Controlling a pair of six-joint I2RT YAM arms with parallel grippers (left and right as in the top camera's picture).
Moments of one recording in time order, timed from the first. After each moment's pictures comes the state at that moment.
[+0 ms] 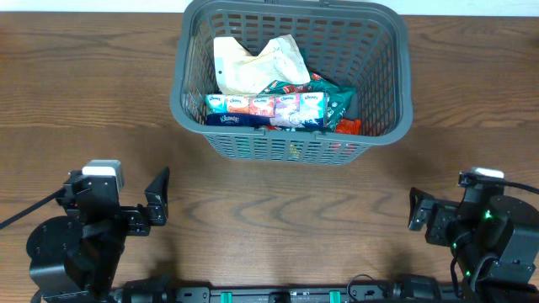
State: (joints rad) left arm 0.10 0.45 0.90 -0.84 0.16 0.05; right arm -0.13 0.57 1.00 -1.19 0.05 0.03
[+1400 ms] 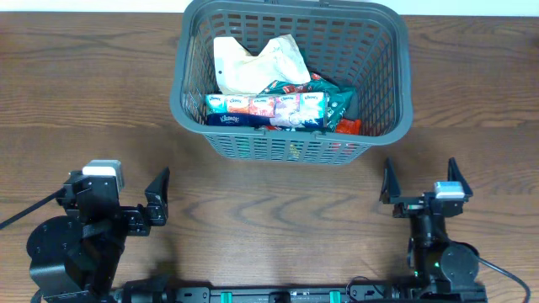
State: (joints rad) left arm 0.10 0.45 0.90 -0.84 0.16 0.05; right arm 0.05 0.02 0.13 -0.03 0.04 -0.06
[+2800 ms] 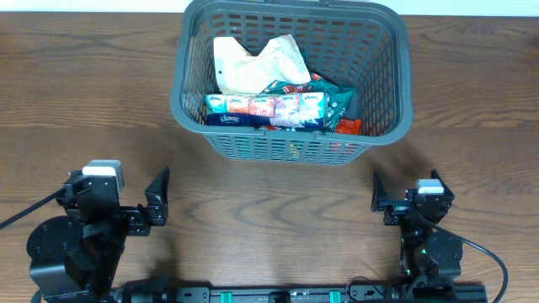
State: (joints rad) left arm 0.10 0.45 0.90 -0.84 0.16 0.05; right arm 0.06 0.01 0.07 -0.21 0.06 -0.05
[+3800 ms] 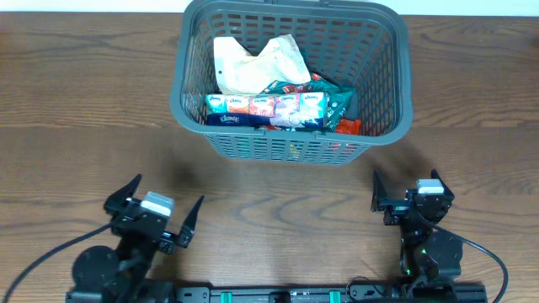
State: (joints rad) left arm -0.12 0.11 0.49 -0.63 0.18 0.28; right arm 0.06 0.01 0.07 -0.21 0.06 -0.05
